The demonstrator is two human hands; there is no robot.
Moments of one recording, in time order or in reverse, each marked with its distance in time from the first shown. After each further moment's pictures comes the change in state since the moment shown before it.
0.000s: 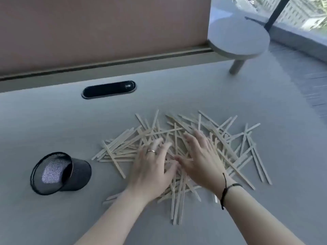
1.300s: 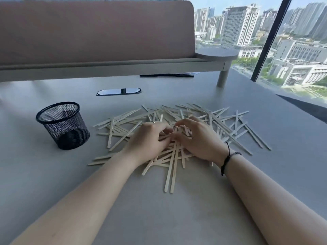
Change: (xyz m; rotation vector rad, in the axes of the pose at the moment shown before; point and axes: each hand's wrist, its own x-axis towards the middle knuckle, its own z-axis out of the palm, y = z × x) left_hand -0.030 -0.014 0.048 -0.178 0.423 0.342; right_hand -0.037 0.019 0.039 0.041 0.369 -0.343
